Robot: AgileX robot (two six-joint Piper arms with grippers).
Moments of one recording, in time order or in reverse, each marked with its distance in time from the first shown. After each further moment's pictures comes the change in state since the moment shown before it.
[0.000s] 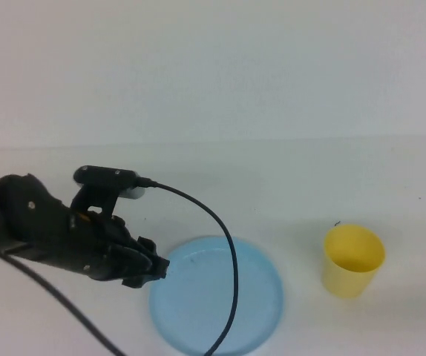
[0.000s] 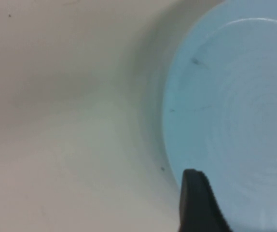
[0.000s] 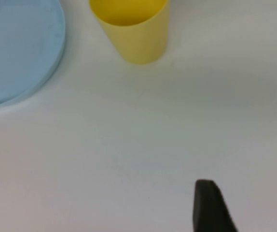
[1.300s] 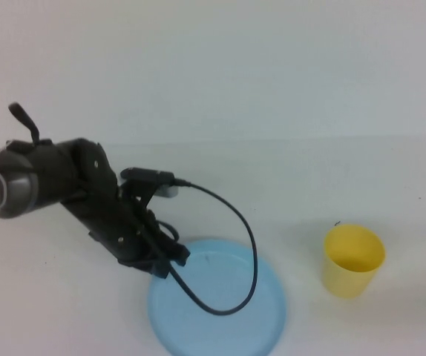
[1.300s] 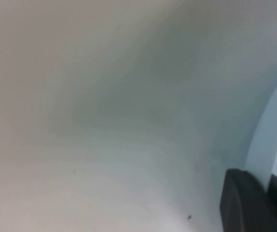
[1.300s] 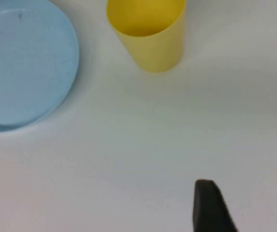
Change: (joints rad) right arm 0.000 0.000 0.000 0.055 -0.002 -0.002; left arm 0.000 0.321 -0.324 0.092 0.270 -0.014
